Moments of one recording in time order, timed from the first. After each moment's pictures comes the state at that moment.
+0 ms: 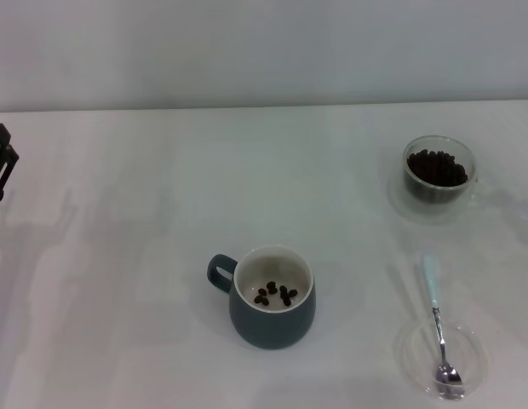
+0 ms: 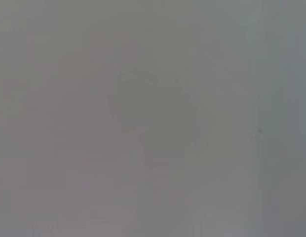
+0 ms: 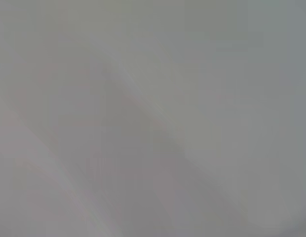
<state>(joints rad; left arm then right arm) -0.44 -2.08 2.83 0.15 -1.46 1.36 -0.11 0.27 1.89 -0.62 -0.30 -1.34 -1.52 1.51</state>
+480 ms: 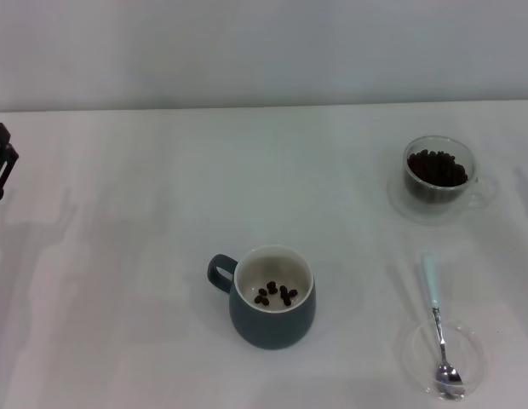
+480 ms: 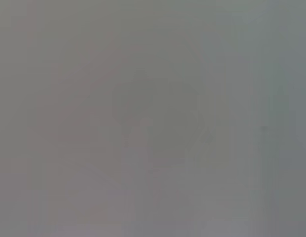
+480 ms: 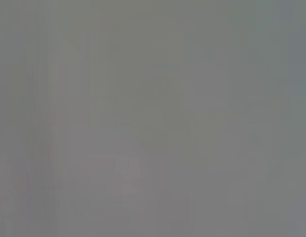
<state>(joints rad) -0.44 -2.08 2.83 0.15 -1.47 1.34 -0.11 0.33 2.00 -0.45 -0.28 -1.25 -1.19 0.74</state>
